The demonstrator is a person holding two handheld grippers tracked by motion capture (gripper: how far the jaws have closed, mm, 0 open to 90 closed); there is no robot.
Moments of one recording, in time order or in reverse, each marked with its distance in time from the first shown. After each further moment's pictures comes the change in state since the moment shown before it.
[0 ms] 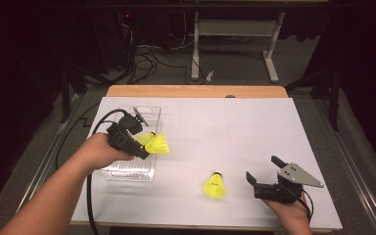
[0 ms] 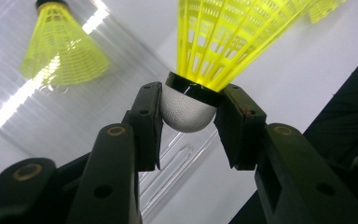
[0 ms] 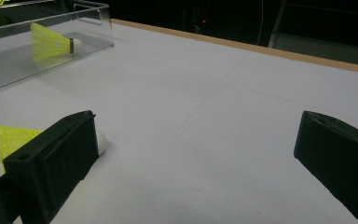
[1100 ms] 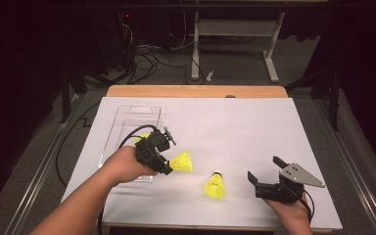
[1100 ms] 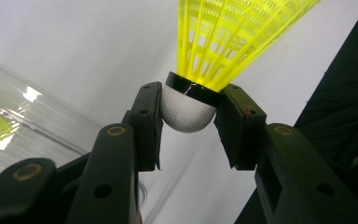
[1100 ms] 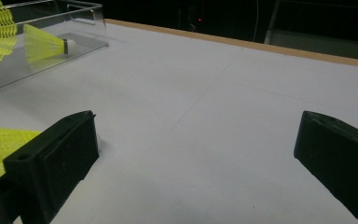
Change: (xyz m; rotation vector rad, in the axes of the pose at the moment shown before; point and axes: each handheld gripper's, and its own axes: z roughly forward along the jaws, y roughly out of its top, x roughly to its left) left arm -0.053 0.029 0.045 0.034 -0.048 0.158; right arm -0.003 -0.002 -0.001 0.004 -0.014 0.022
